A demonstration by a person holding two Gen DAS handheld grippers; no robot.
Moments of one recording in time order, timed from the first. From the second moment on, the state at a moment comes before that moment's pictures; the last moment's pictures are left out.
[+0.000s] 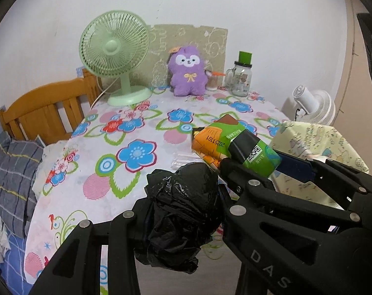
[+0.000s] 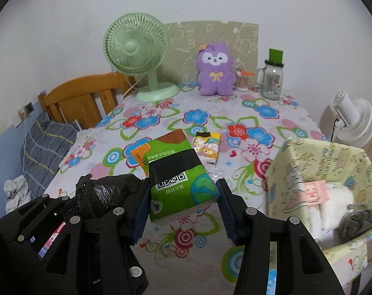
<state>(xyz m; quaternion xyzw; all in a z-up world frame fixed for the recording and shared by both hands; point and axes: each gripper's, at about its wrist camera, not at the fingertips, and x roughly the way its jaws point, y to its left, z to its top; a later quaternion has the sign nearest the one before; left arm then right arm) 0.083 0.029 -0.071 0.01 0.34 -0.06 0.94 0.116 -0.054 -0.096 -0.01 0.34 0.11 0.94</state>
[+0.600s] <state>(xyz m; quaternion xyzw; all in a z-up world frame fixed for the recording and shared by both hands) 0.066 -0.015 -0.032 0.02 0.31 -0.08 0.95 0.086 -0.100 -0.050 0.00 0.30 0.09 0.95</state>
